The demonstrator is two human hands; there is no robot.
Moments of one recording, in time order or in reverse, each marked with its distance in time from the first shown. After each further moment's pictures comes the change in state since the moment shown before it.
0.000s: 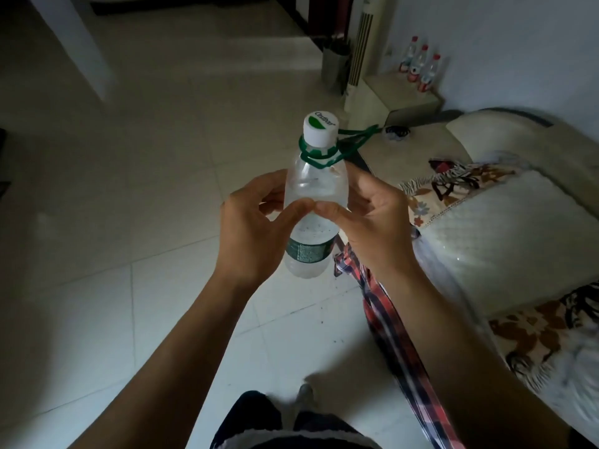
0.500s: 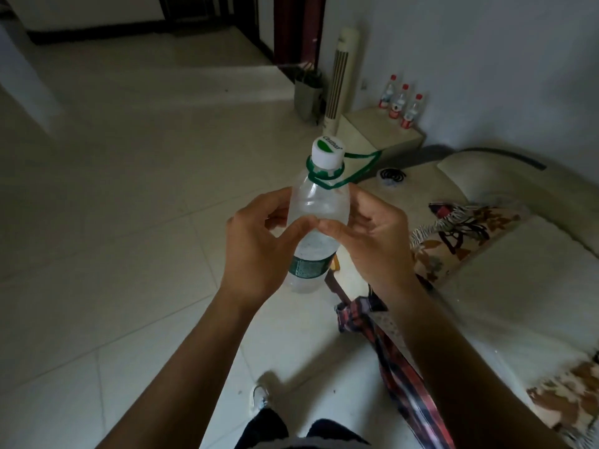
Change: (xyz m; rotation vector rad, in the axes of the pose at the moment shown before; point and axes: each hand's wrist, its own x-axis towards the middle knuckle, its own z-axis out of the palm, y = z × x) left_hand 0.252 -0.102 -0.019 -0.090 -0.110 0.057; right_hand 0.229 0.069 0.074 -0.053 0.120 0.003
